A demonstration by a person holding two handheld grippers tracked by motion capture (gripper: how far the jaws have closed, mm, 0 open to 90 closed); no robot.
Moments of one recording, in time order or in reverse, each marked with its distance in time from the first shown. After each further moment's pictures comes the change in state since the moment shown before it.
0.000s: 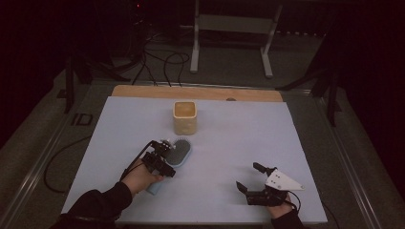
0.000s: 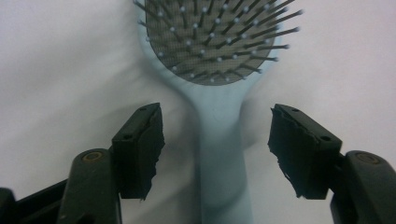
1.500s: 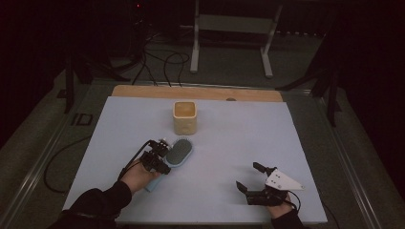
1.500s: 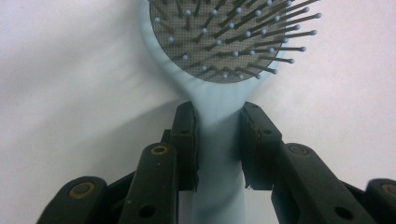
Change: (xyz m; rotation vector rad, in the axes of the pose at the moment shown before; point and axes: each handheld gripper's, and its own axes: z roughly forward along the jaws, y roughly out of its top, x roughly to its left) left arm 0.012 -0.006 0.001 -0.049 -0.053 0.036; right arm 0.001 0.001 0.000 -0.005 0.004 0.005
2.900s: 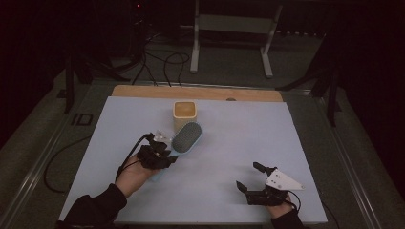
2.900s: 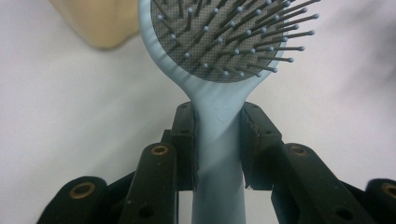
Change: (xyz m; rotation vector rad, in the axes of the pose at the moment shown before) left arm -0.017 0.001 -0.057 -0.377 -0.029 0.118; right arm 0.000 0.000 0.000 -0.001 -0.004 -0.004
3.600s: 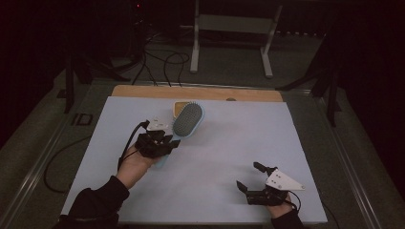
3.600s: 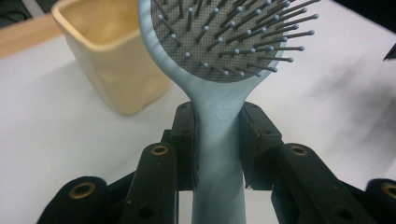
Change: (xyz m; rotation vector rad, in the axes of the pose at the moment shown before) left arm 0.006 0.027 -0.023 -0.175 0.016 -0.015; right arm -0.001 0.000 -0.001 -0.004 -0.006 -0.004
